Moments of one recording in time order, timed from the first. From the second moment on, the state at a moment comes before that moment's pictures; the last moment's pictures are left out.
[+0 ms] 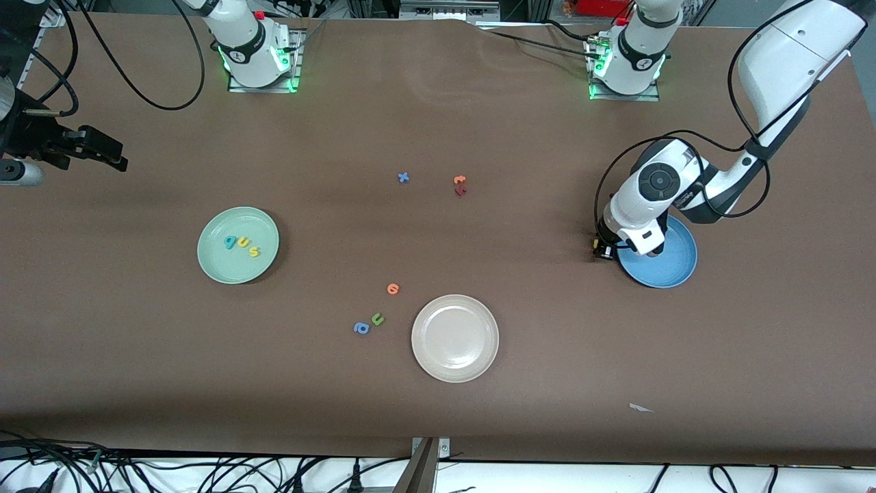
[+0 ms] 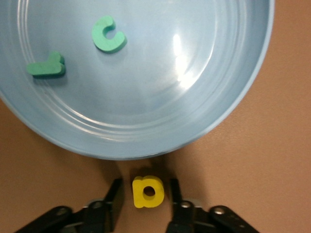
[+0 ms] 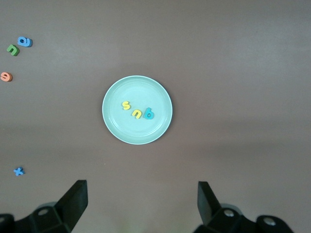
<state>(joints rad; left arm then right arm) 0.60 0.61 -0.80 -2.21 0.77 2.48 -2.12 0.03 -0.01 -0.05 -1.67 0.00 1.60 0.00</state>
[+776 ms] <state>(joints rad) 0.98 0.56 -1.15 -2.14 0.71 2.29 -1.86 0.03 -0.01 -0.05 -1.67 0.00 1.60 0.00</state>
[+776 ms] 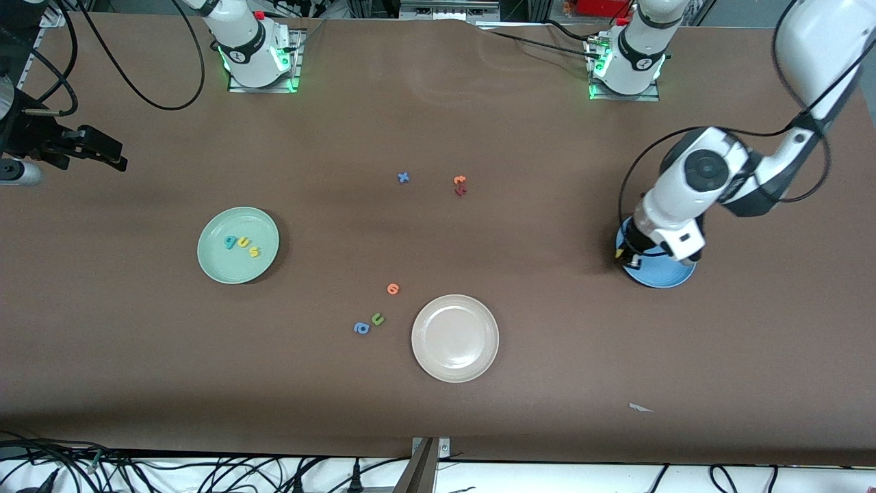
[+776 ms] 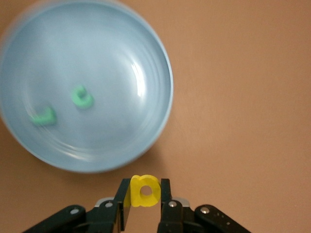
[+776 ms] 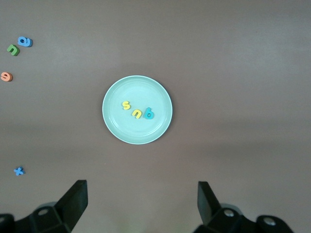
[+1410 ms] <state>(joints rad) 1.20 0.59 -1.19 -2.18 0.68 2.09 -1.32 0.03 -0.01 -0.05 -1.67 0.00 1.60 0.00</state>
